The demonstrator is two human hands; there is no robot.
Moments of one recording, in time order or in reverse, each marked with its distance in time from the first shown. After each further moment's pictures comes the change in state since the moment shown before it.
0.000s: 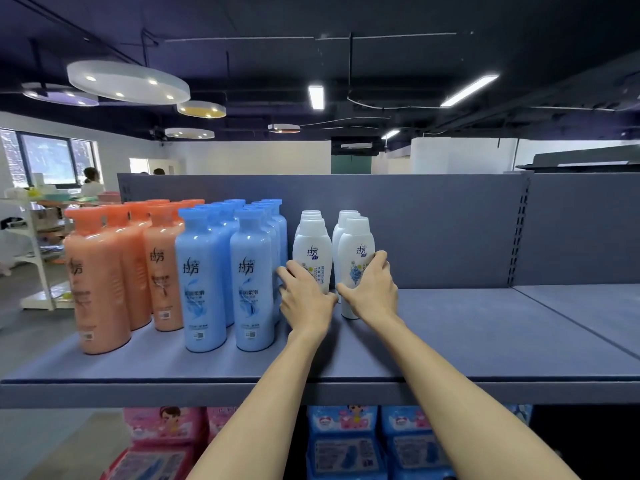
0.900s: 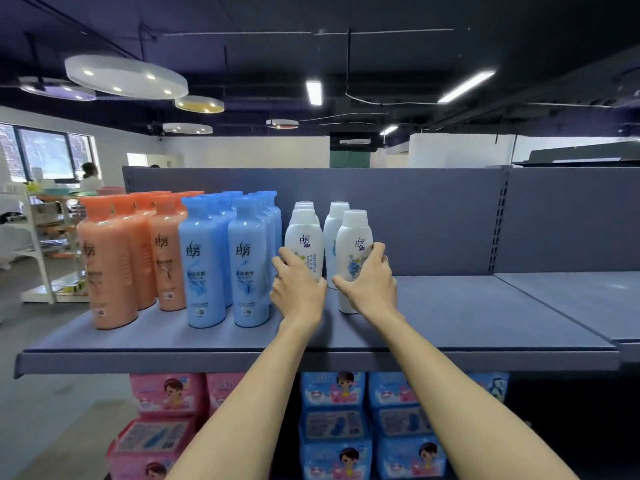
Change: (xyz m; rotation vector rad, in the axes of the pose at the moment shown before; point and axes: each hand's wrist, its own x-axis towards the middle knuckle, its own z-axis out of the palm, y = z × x) left_hand -0.033 0.010 -0.034 0.039 0.039 0.026; right_hand -0.036 0.001 -0.038 0.023 -0.012 -0.027
